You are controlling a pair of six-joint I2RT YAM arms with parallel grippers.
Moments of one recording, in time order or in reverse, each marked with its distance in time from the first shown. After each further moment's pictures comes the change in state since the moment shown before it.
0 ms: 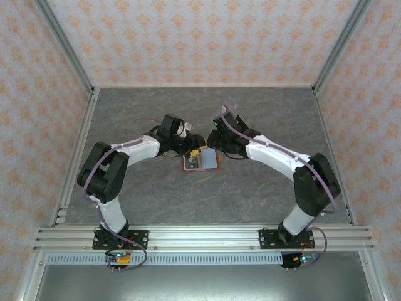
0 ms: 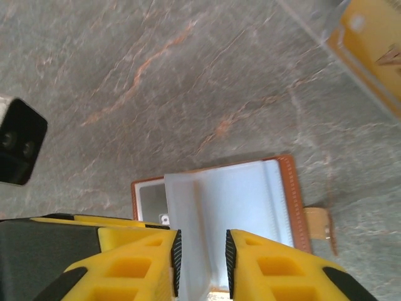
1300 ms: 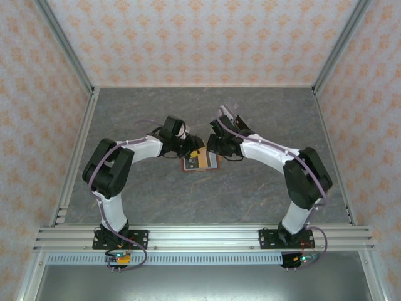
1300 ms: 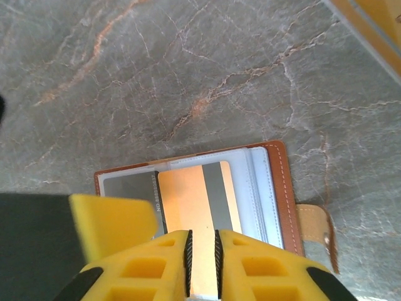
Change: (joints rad) left arm 0.011 0.045 0.002 -0.008 -0.070 -0.040; right arm -0.002 0.114 0.029 -0.018 -0.048 -0.023
